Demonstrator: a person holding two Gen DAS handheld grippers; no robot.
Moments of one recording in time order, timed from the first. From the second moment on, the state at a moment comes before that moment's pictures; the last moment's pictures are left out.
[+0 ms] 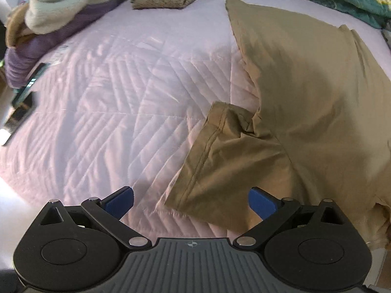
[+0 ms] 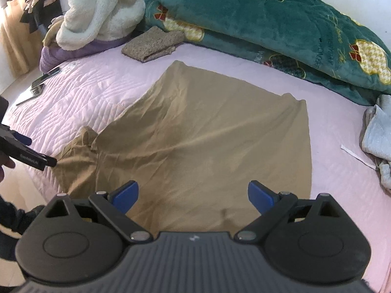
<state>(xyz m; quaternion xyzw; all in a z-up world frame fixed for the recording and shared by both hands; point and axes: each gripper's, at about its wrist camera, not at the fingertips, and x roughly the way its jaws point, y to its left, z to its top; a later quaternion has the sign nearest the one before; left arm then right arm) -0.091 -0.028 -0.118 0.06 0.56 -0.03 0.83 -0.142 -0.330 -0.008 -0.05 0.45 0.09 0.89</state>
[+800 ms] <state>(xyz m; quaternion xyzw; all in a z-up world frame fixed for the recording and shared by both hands) -0.064 -0.022 -0.175 0.05 0.56 -0.13 0.82 -0.137 -0.274 -0.044 -0.01 0.46 0.12 0.88</state>
